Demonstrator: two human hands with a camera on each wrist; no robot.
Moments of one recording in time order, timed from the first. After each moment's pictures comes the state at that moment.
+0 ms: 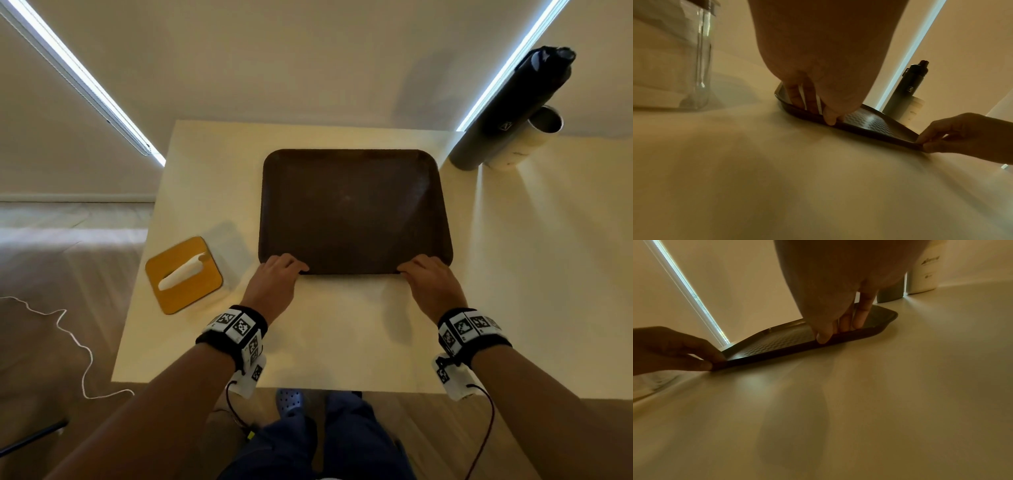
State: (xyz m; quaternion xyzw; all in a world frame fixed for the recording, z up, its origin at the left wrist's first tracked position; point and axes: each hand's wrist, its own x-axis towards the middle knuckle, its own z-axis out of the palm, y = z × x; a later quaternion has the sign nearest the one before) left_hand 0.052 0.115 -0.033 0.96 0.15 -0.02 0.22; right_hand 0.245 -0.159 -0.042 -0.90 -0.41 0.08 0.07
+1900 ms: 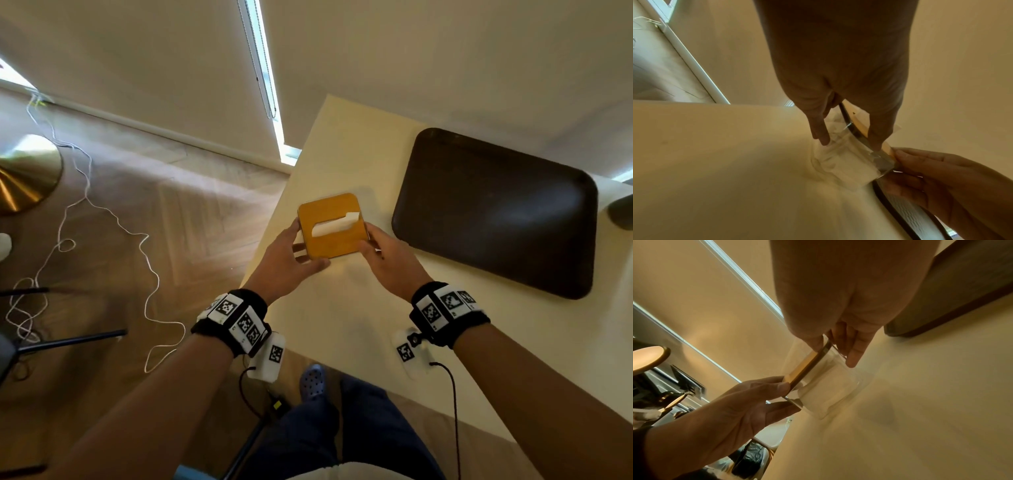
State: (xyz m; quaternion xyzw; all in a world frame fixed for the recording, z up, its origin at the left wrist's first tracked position) left_hand -0.098 0.251 0.006 0.72 0.39 0.08 0.58; right_hand 0.089 0.120 0.022 -0.77 -0.43 0.36 0.29
